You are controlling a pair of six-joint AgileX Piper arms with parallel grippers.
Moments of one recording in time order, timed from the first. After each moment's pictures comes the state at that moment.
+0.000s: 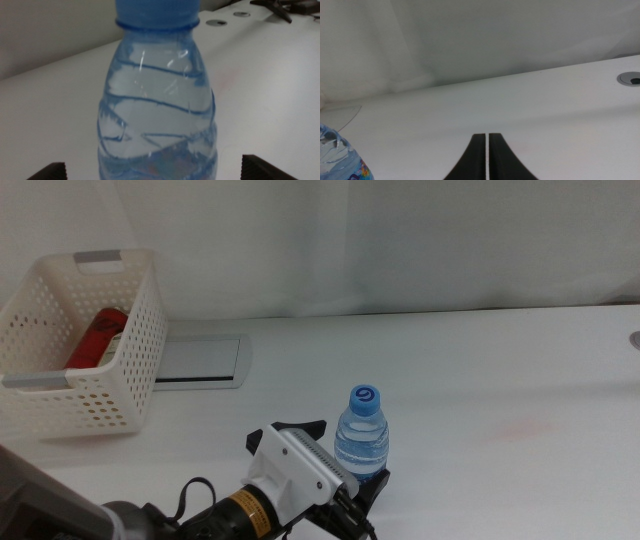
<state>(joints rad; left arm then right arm) -0.71 1.91 -0.48 0.09 -1.06 -0.04 0.29 0.18 -0.06 -0.27 0.15 0.47</state>
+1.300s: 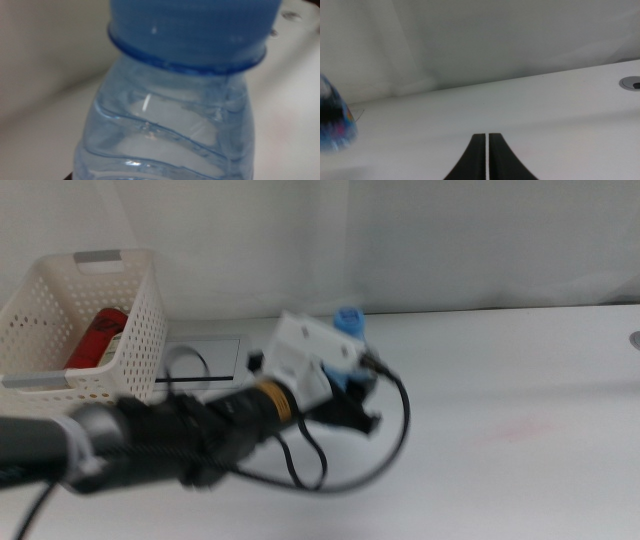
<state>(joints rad) -0.64 1.77 -0.83 0.09 -0.40 -0.11 0.29 0.18 -0.06 -0.27 0.13 0.47</state>
